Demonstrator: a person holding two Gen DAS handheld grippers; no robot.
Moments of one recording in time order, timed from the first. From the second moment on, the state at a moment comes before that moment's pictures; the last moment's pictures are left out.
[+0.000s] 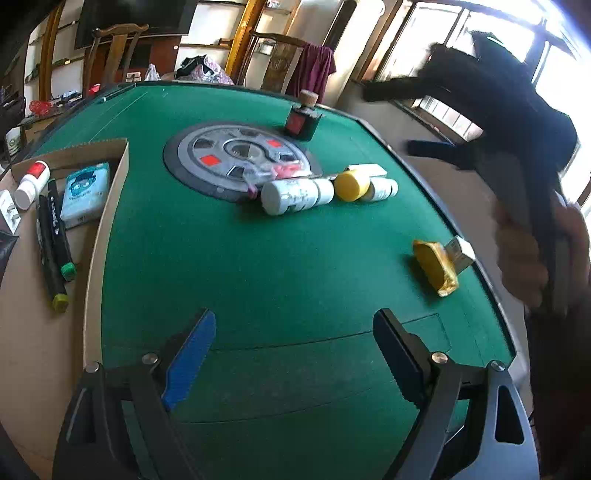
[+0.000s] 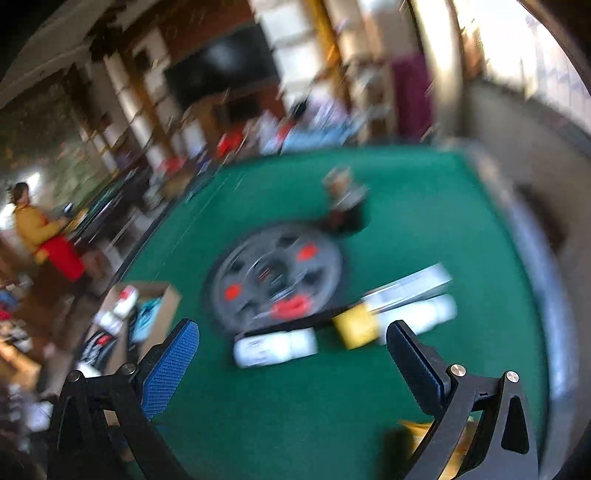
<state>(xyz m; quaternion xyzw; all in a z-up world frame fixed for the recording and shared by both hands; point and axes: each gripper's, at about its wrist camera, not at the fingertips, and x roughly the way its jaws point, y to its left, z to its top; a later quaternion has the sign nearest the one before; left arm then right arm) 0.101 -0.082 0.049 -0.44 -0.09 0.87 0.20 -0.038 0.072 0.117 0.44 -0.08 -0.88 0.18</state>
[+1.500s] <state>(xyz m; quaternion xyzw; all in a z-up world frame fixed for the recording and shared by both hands) 0.047 -0.001 0.025 -0.44 0.08 0.87 0.18 0.017 0.166 0.064 0.37 -0.20 -0.90 0.10</state>
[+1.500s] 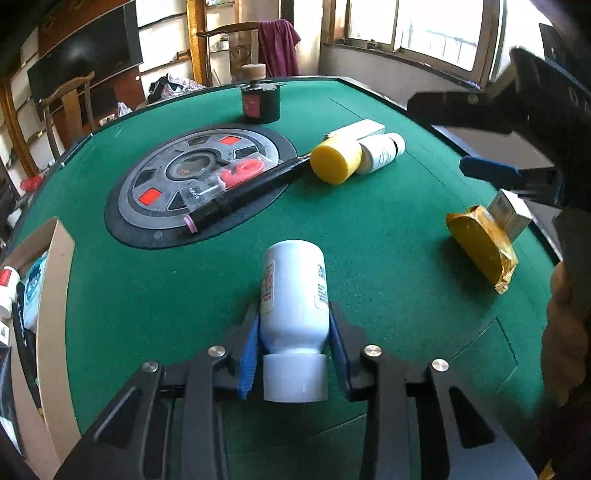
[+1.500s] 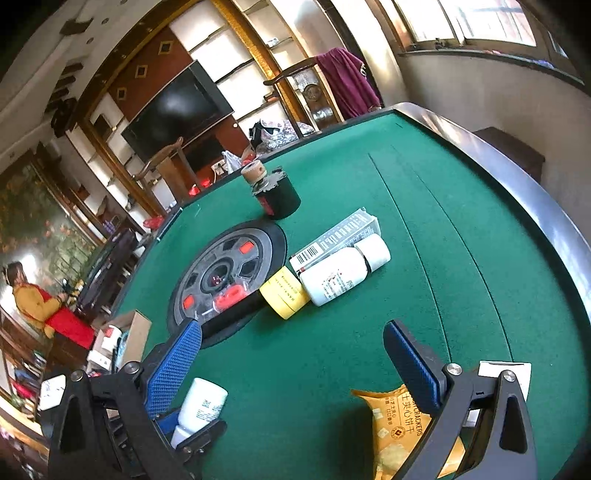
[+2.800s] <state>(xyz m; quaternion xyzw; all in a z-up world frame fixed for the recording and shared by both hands) 0.140 -0.238 0.078 -0.34 -0.18 0.91 0.14 -0.144 0.007 0.032 0.59 -0.08 -0.80 0.06</state>
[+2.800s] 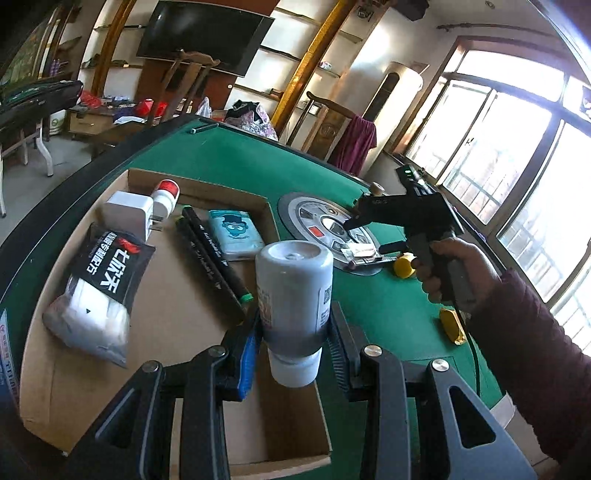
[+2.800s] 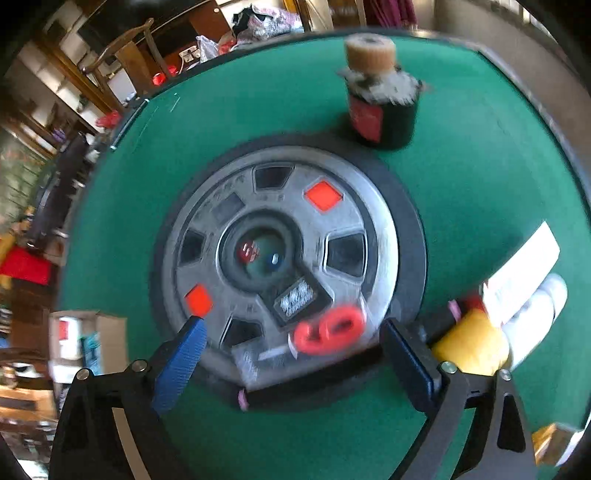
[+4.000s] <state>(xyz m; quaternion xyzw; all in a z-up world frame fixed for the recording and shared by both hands) 0.145 -0.254 0.072 -0.33 -0.20 0.91 0.14 -0.052 -0.015 0.036 0.63 -0.11 -0.75 0.14</state>
